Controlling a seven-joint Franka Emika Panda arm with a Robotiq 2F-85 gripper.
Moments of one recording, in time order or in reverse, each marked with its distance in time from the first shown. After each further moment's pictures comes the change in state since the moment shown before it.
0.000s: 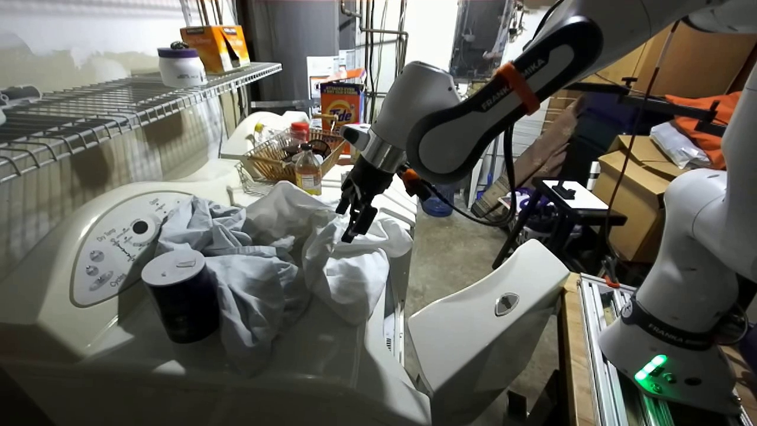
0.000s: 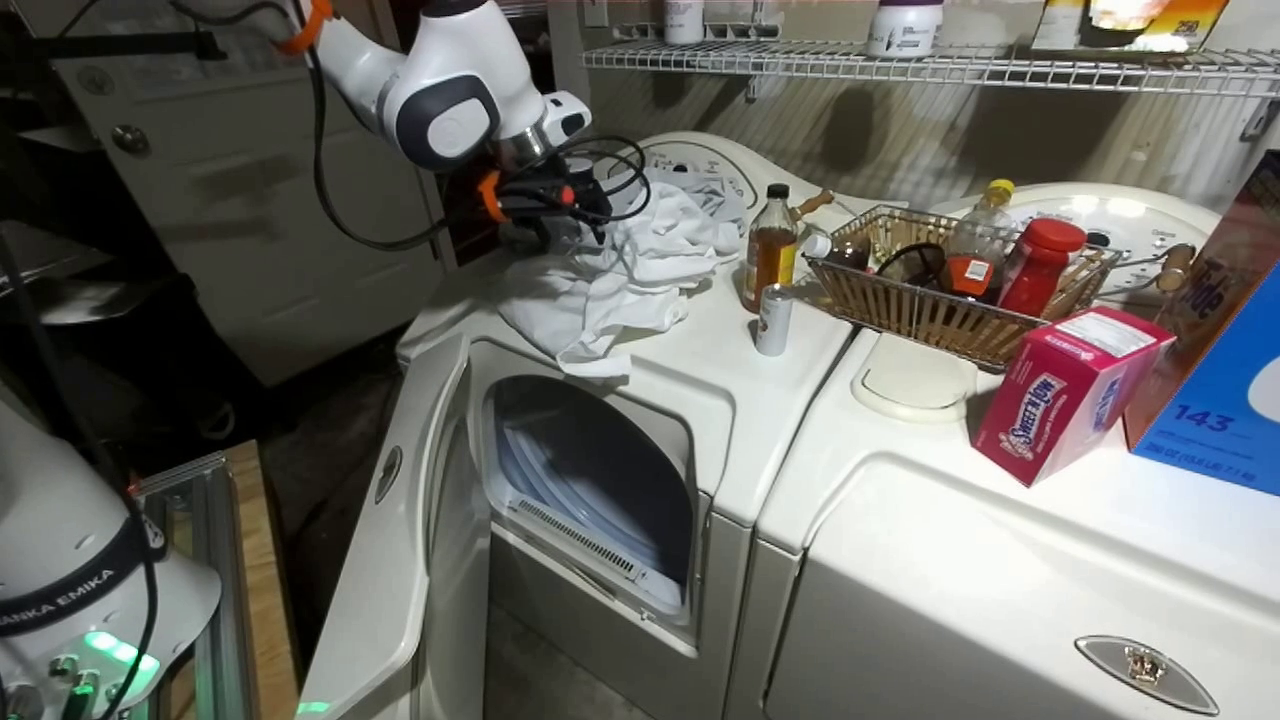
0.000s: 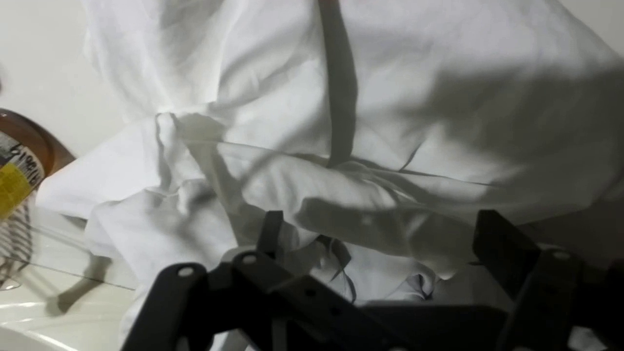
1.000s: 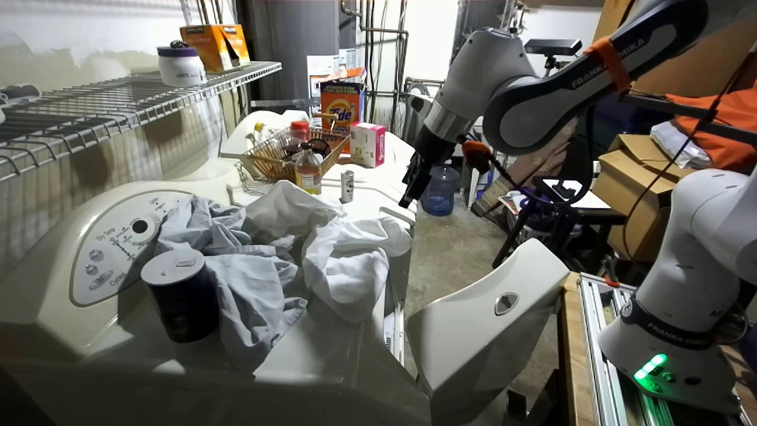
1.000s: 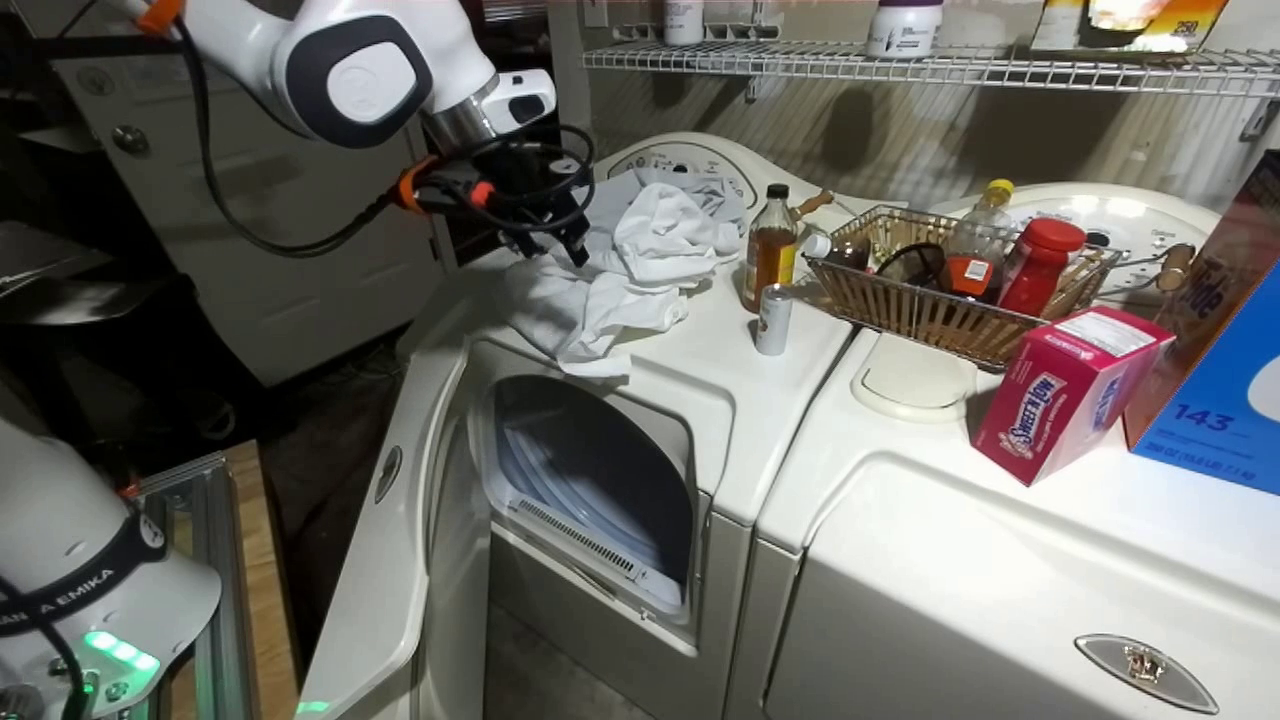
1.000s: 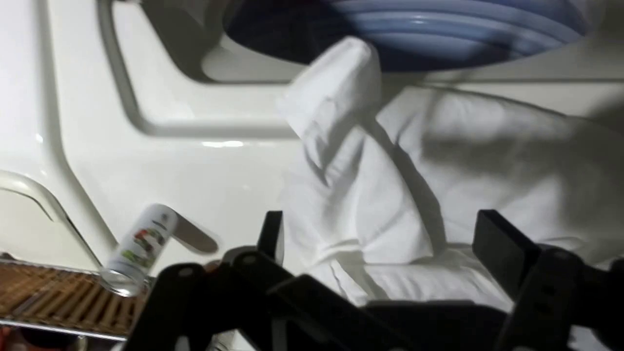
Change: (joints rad) arm -0.120 -0.346 -0.046 -0.274 -0.257 -0.112 0.426
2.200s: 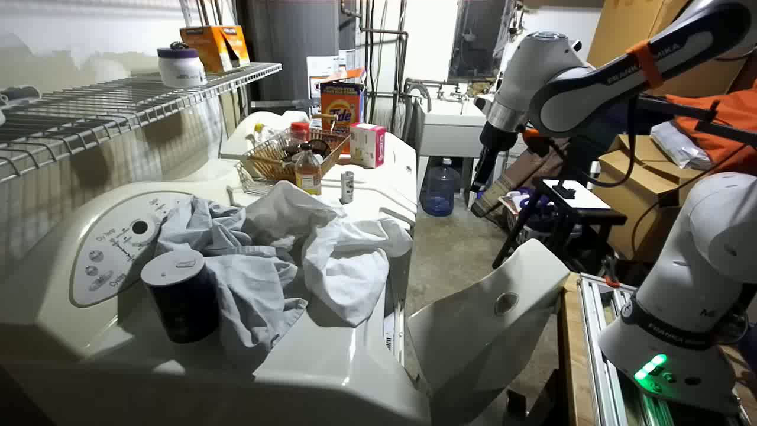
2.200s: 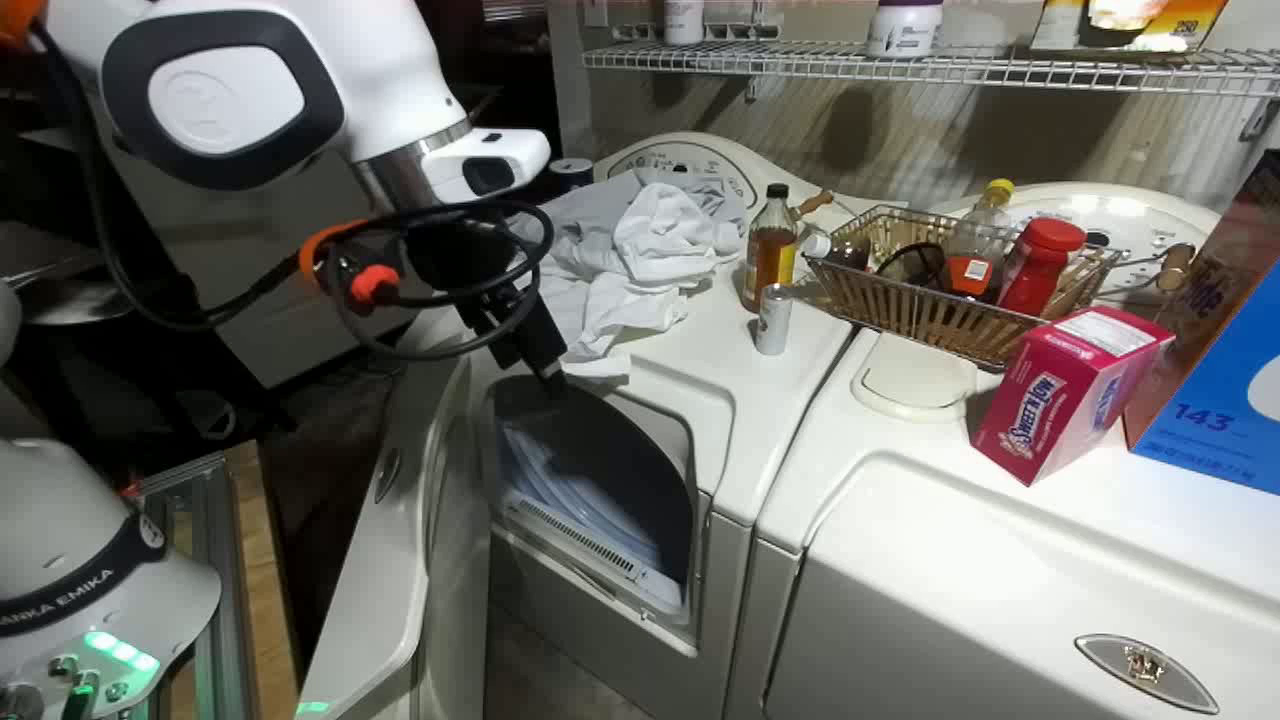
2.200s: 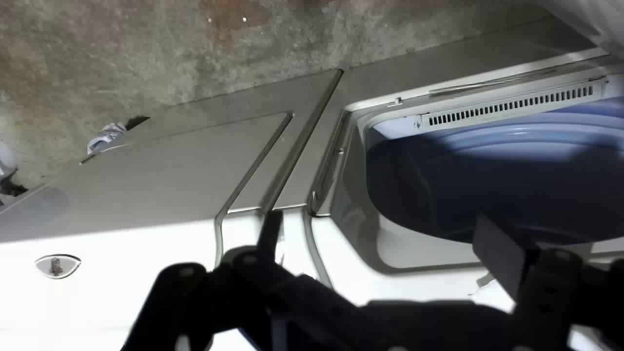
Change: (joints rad) arm -0.261 -0.237 -0.153 -0.177 -0.205 -0.211 -0.031
